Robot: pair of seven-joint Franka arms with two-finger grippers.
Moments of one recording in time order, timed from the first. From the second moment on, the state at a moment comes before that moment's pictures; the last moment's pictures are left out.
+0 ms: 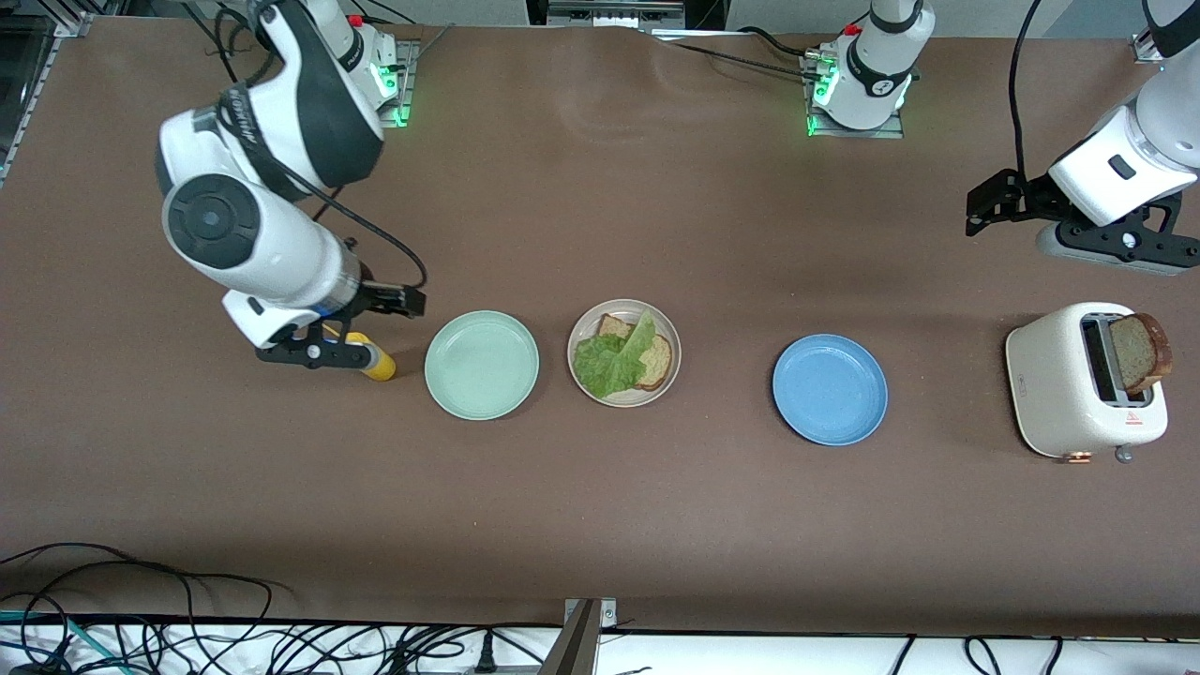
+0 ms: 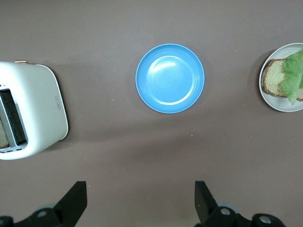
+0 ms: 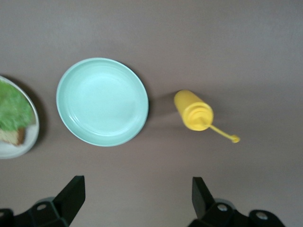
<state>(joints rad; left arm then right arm) -0.06 0.02 -0.02 -1.62 0.00 1.55 0.09 0.17 0.36 0.20 -1.49 -0.04 1.69 0.35</state>
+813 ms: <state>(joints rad) -0.06 0.02 -0.02 -1.62 0.00 1.55 0.09 -0.05 0.12 0.16 -1.94 0.16 1.99 -0.50</state>
